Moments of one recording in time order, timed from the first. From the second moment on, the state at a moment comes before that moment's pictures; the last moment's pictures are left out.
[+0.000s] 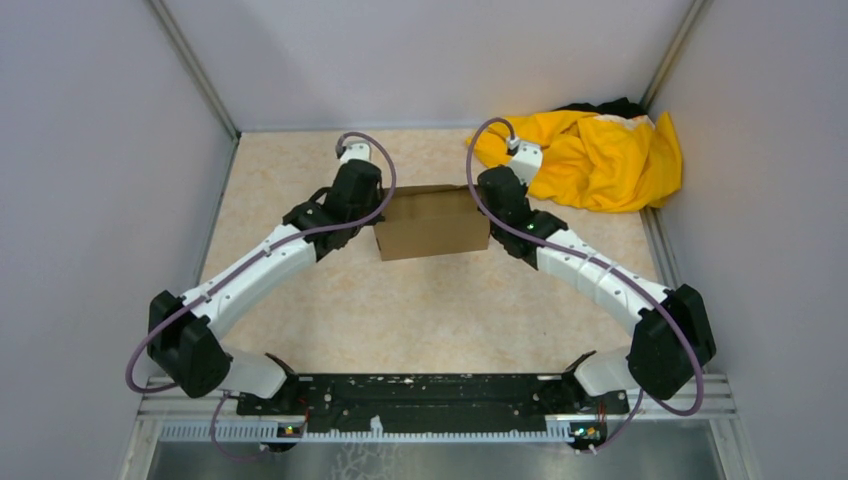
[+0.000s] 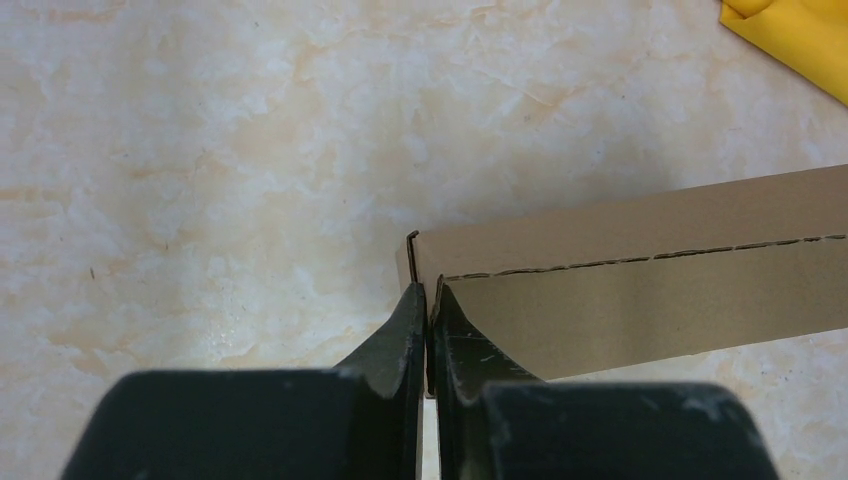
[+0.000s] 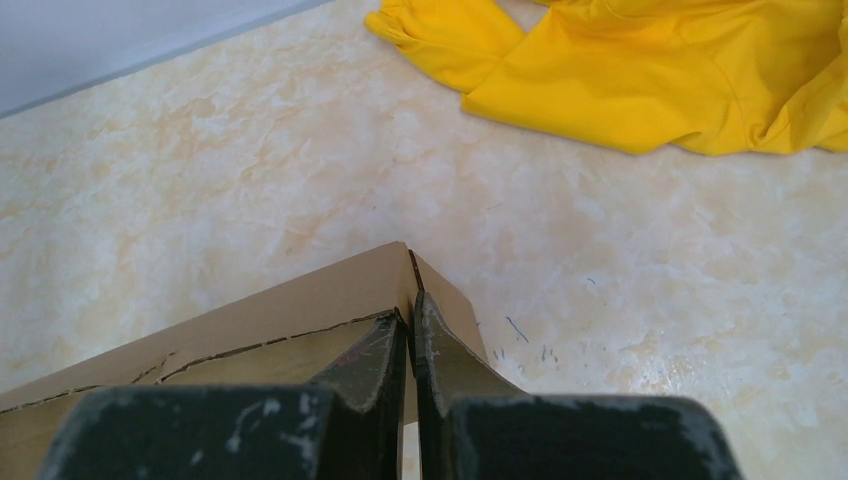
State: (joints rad) left arm -0.66 1.41 1.23 -0.47 -0.44 -0.47; right arm 0.64 1.37 1.06 -0.20 0.63 0.58
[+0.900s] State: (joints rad) left arm -0.76 1.34 1.07 -0.32 -0.57 -0.53; right arm 0.65 1.35 1.01 -0.13 0.67 0.61
